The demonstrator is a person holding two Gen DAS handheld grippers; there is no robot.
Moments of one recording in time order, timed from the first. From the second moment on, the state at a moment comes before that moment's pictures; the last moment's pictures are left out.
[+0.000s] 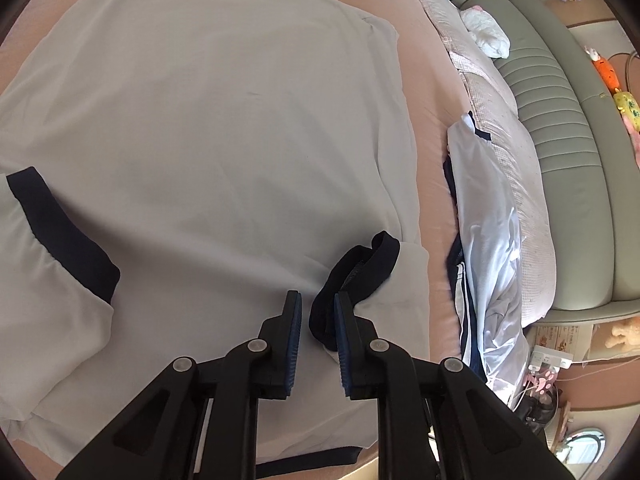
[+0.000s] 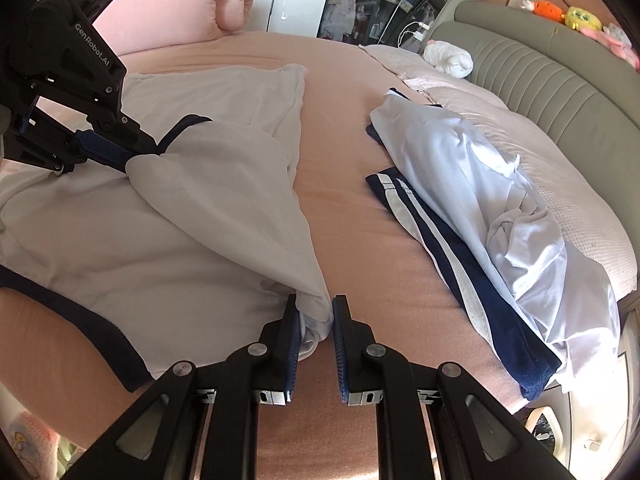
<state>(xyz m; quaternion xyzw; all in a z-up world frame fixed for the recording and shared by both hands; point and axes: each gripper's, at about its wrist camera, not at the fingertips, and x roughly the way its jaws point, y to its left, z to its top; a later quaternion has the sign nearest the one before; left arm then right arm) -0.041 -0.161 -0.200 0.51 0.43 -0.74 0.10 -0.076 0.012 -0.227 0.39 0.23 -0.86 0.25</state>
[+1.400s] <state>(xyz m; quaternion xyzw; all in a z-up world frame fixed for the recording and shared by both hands) -0.062 -0.126 -0.197 0.50 0.38 -0.77 0.12 -0.108 0.001 -0.232 0.37 0.16 -0.88 0.27</state>
